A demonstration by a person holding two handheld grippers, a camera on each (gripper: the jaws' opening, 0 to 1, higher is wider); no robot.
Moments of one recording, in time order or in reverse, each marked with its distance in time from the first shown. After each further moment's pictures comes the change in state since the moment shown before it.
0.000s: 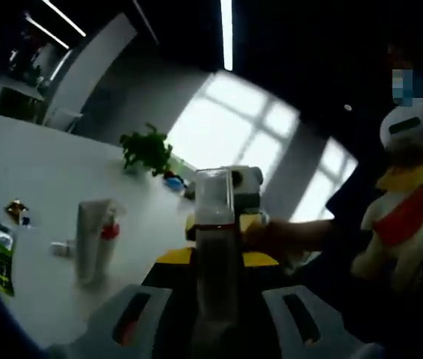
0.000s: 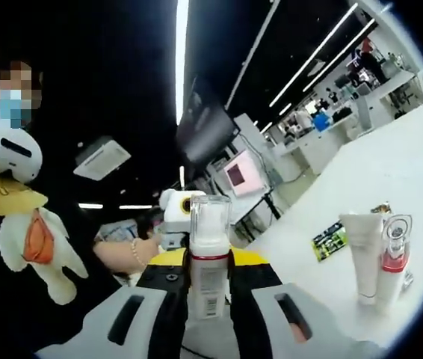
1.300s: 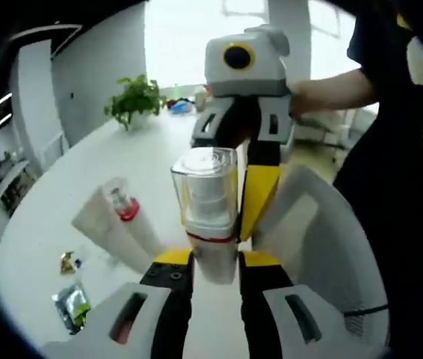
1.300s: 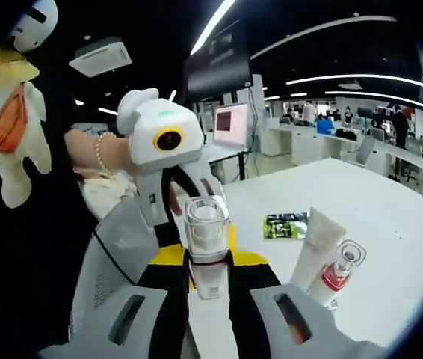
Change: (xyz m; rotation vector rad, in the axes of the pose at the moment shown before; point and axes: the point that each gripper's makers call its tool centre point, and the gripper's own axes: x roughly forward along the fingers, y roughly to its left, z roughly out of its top) left arm 0.012 0.055 -0.069 0.582 0.628 0.216; right arm -0.028 -0.035 -0.049 -0.405 0.400 -0.150
